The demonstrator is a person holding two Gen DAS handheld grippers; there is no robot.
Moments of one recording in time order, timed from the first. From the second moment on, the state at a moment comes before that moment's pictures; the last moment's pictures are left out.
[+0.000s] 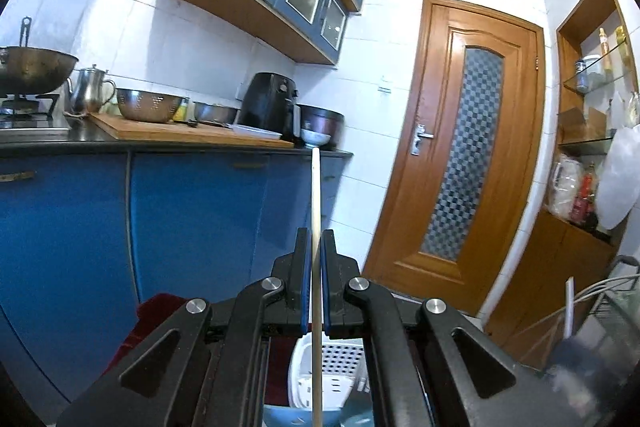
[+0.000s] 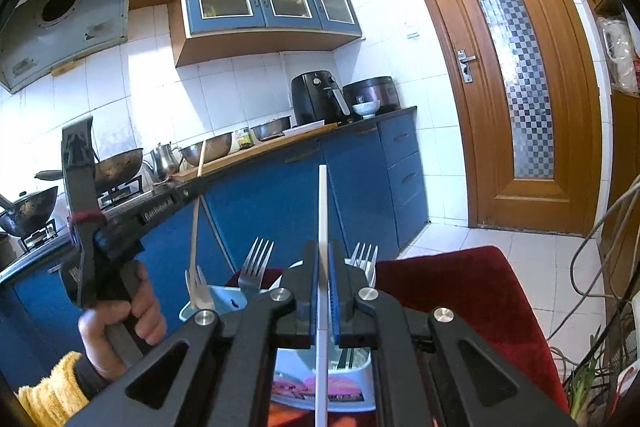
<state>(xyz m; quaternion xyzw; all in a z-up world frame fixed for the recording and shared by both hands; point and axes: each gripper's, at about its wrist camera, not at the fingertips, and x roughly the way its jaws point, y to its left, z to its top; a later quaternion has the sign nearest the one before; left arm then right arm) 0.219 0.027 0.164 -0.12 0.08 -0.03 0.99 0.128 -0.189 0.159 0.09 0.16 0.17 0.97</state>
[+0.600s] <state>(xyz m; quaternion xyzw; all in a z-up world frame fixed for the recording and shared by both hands) 0.224 0.024 0.106 -0.10 0.09 -0.01 0.99 0.181 -0.156 0.152 0.06 0.09 0.15 0.98</state>
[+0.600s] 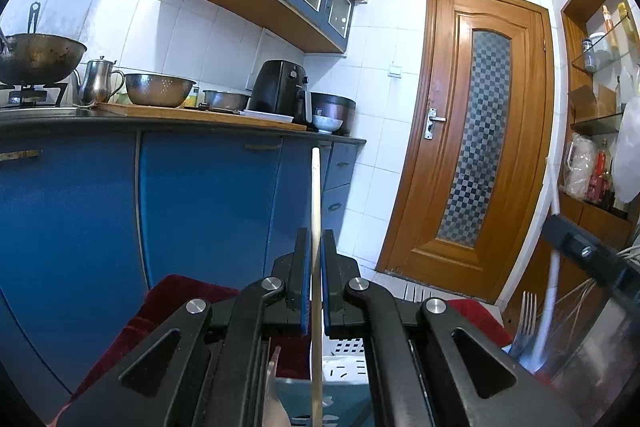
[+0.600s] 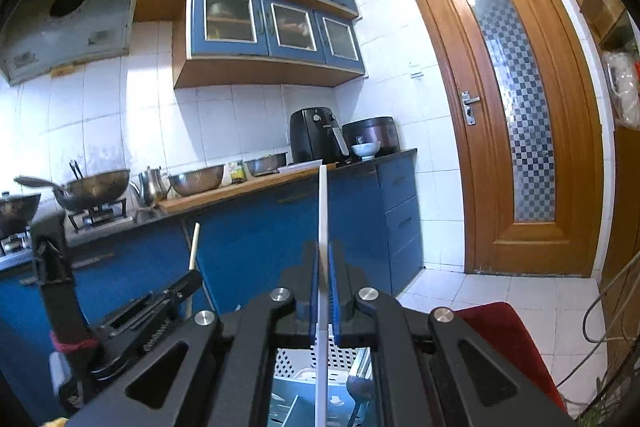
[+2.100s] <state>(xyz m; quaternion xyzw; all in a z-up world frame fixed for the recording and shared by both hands) 0.150 0.013 0.115 -0.05 0.14 -0.02 0.99 0.121 -0.170 0.148 0.10 0.14 0.18 0.97</state>
